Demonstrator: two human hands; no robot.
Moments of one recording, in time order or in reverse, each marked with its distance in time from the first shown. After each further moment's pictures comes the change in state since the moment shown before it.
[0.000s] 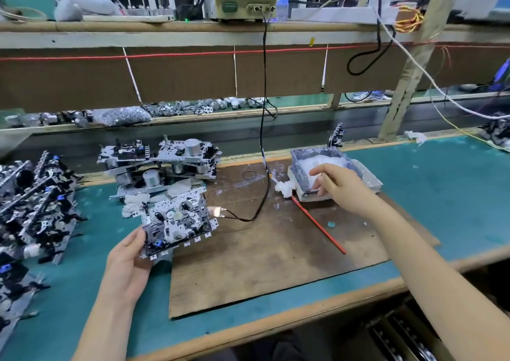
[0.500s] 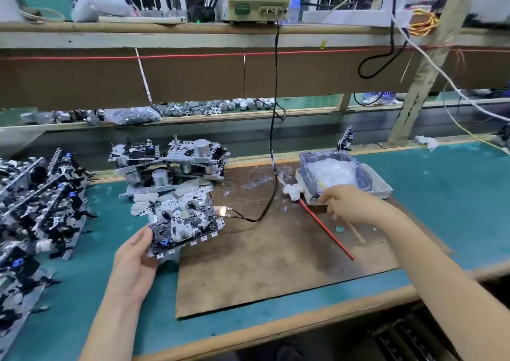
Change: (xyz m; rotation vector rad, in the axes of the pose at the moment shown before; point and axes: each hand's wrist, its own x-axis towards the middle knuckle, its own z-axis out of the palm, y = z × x) left_hand -0.002 0.001 0.000 0.007 0.015 0.024; right_hand -0.005 -0.018 0.000 -0.365 -0.318 0.233
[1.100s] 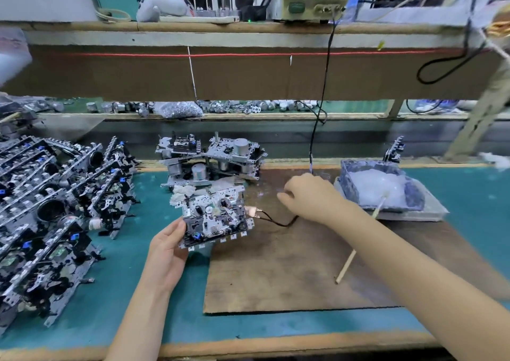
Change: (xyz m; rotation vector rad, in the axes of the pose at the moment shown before) left_hand 0.002 -0.002 -0.006 -0.031 0.047 0.021; right_hand 0.028 -0.115 0.031 -0.349 0.147 -0.421
